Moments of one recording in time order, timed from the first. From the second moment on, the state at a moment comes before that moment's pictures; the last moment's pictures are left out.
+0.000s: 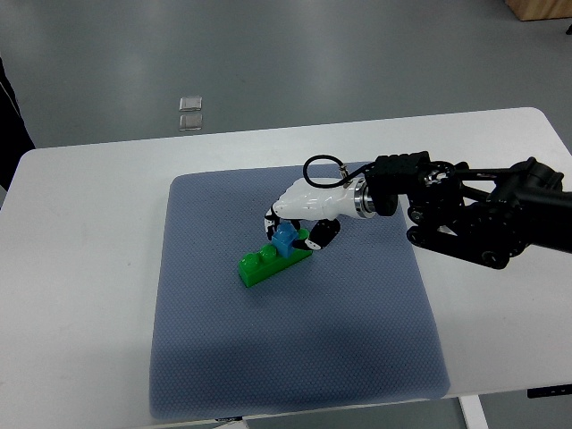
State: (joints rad) left arm 0.02 0.00 -0.09 -0.17 0.07 0.03 0.15; right arm 1.13 -0.26 0.01 1.05 -1.65 0.10 0.27
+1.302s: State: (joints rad) left arm 0.02 0.00 -0.09 -0.17 0.07 0.03 0.15; right arm 1.15 -0.27 0.02 1.05 -1.64 0.10 0.27
